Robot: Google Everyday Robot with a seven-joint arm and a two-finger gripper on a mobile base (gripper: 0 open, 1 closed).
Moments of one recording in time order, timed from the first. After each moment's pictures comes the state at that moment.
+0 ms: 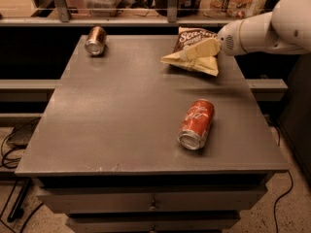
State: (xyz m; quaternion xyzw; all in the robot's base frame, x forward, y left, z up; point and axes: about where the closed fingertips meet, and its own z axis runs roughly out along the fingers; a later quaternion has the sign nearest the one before) arm 0.712 -0.138 0.922 -0.31 0.81 0.19 0.47
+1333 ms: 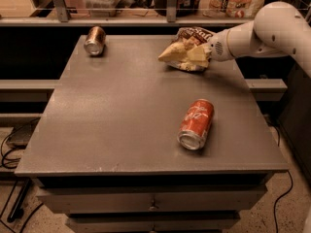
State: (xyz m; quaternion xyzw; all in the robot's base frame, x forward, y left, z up) arm 0.740 -0.124 0.877 -0.30 0.83 0.21 0.43
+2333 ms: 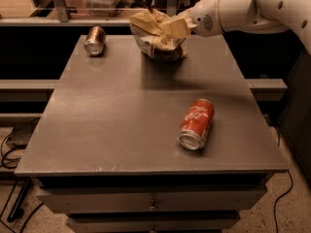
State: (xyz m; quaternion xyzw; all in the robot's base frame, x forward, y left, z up) arm 0.687 -0.035 0.988 -0.44 0.70 0.27 0.49
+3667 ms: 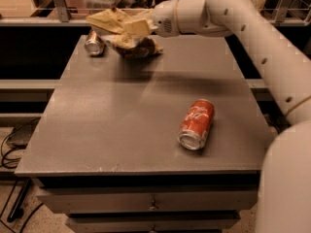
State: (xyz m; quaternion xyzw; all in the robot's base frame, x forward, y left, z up) arm 0.719 0.073 0.977 -0.49 0.62 0.36 0.50
